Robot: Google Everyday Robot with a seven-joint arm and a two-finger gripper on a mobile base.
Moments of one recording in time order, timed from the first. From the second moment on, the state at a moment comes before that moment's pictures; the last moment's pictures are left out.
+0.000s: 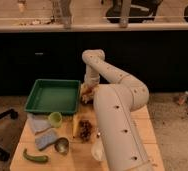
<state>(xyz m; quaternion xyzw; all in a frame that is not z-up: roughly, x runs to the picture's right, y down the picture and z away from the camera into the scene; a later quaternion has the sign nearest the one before) -0.002 0.045 0.922 -0.43 -0.23 -0.32 0.81</state>
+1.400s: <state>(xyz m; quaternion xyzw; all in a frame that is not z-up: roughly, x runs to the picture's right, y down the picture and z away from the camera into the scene) 0.007 0.052 0.941 -0.43 -0.28 -0.28 0.81</state>
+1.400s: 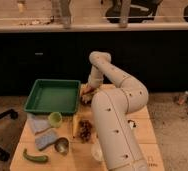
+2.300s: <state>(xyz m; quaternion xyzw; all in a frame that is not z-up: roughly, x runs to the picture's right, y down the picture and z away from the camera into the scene) 0.010 0.054 0.941 -0.42 -0.28 -0.28 0.81</state>
